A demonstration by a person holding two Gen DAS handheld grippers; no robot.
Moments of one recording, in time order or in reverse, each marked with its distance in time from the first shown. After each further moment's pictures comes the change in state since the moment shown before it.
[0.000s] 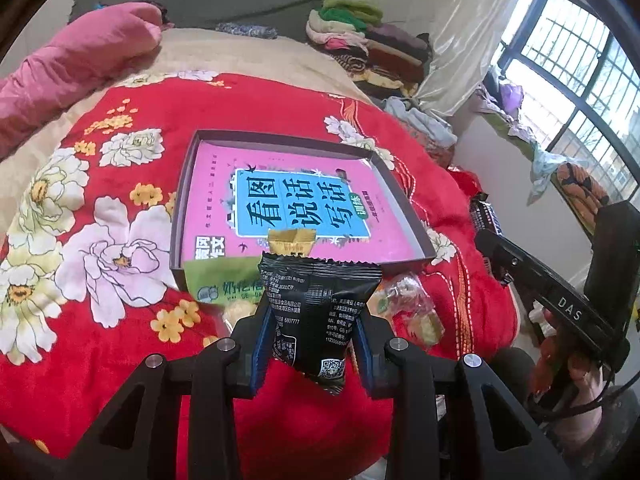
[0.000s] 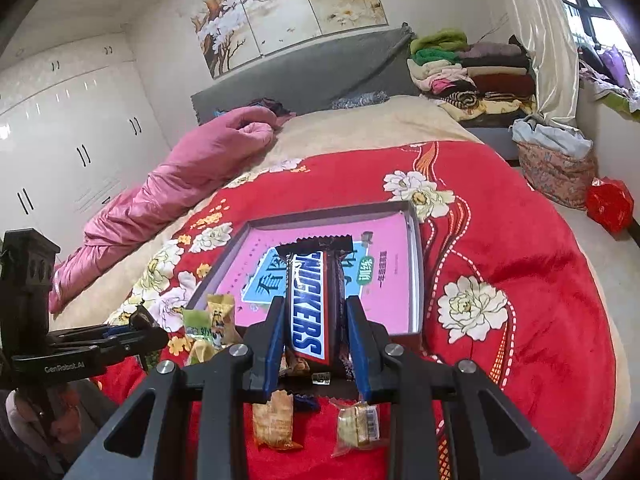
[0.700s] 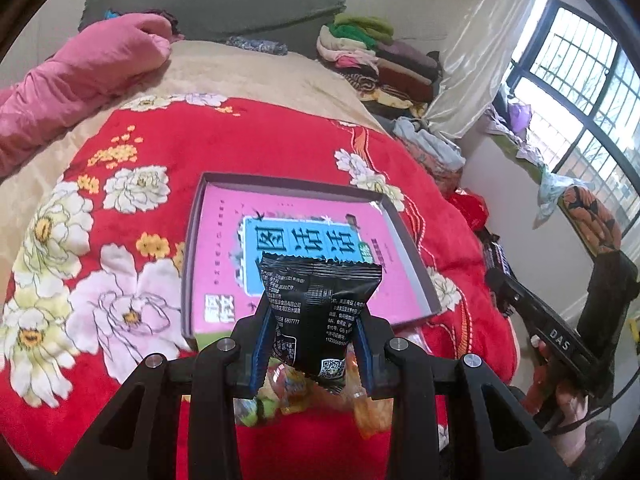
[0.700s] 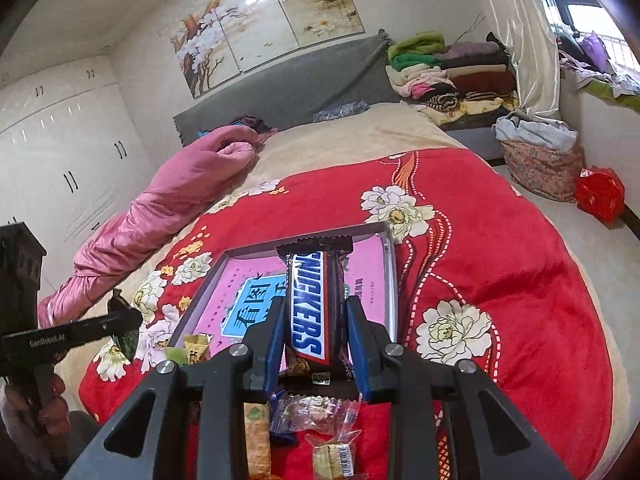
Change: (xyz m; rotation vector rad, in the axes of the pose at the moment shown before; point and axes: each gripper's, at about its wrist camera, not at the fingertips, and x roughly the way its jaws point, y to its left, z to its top) left arm -0.001 0.005 0.052 -0.028 -0.060 0.021; right arm 0.008 -0.029 0.022 0.073 -0.045 -0.032
